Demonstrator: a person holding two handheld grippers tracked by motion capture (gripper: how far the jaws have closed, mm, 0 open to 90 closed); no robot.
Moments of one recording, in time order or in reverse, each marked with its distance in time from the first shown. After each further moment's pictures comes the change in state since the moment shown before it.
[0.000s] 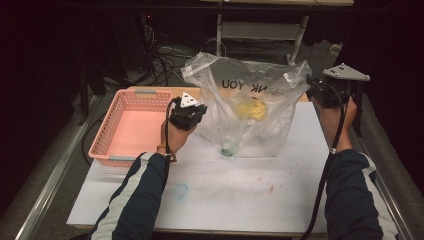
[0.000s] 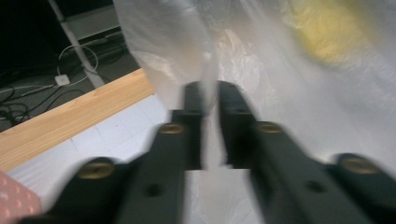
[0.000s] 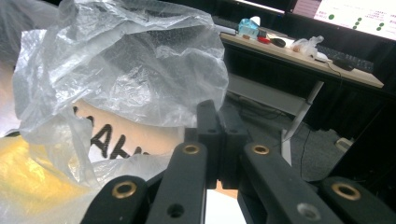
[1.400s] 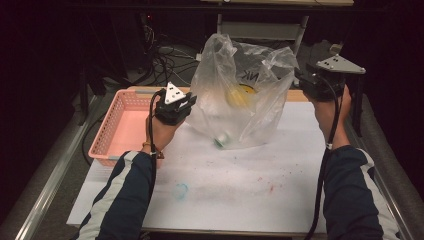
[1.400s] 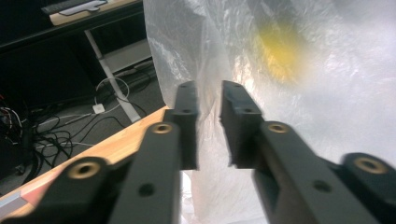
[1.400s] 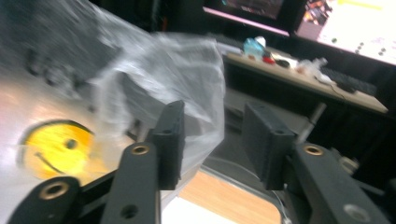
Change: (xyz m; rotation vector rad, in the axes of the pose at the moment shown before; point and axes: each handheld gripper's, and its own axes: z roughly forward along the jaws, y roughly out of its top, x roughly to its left) left arm 0.006 0.022 -0.055 -0.088 0.117 0.064; right arm 0.021 0.029 -0.005 -0.074 0.027 -0.027
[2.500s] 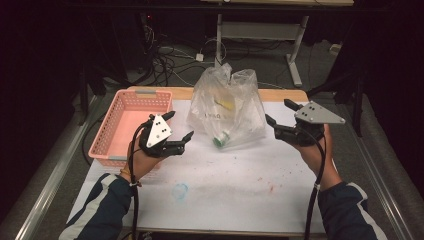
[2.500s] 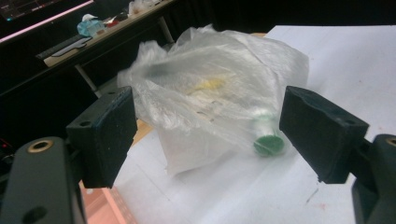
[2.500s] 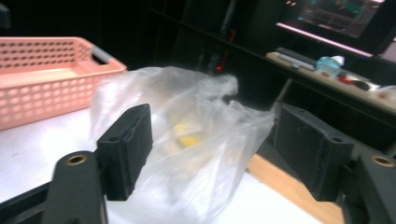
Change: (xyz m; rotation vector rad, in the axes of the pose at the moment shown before) left arm -0.030 -0.054 -0.070 -0.066 -0.048 0.216; right arm 0.081 -0.059 -0.052 -0.045 0.267 -0.089
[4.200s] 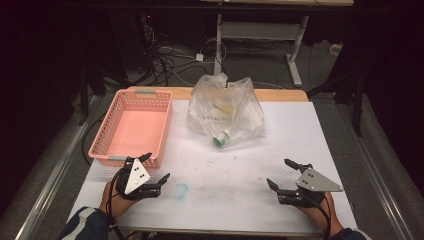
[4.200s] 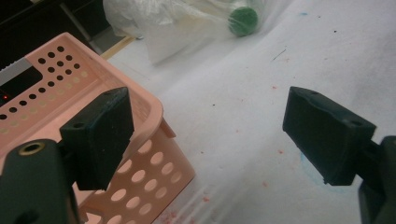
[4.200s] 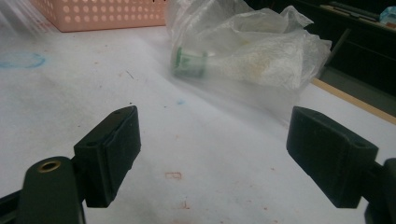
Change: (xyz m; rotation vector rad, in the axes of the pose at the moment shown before) left arm -0.034 -0.097 -0.056 0.154 -0.001 -0.012; right arm 0.060 -0.118 -0.060 0.098 0.116 -0.004
